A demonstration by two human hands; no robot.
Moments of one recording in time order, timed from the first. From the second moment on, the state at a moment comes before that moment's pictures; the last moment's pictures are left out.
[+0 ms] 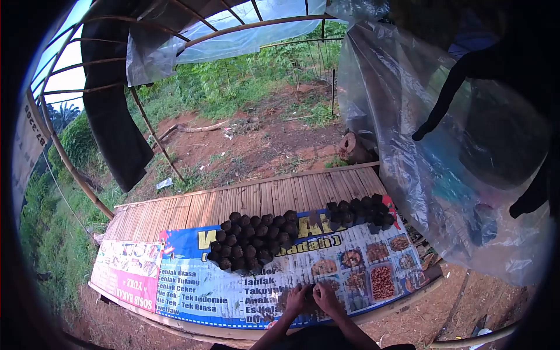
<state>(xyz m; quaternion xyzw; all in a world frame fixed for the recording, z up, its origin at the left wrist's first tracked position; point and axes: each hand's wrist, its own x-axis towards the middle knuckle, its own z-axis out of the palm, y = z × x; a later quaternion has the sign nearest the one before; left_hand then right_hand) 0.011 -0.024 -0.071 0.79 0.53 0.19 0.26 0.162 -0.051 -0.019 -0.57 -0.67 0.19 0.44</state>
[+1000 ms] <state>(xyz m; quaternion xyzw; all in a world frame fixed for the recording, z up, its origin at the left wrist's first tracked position) 0.014 -0.022 -0.080 0.78 0.54 0.20 0.23 0.169 -0.043 -0.020 -0.57 -0.67 0.25 0.40</state>
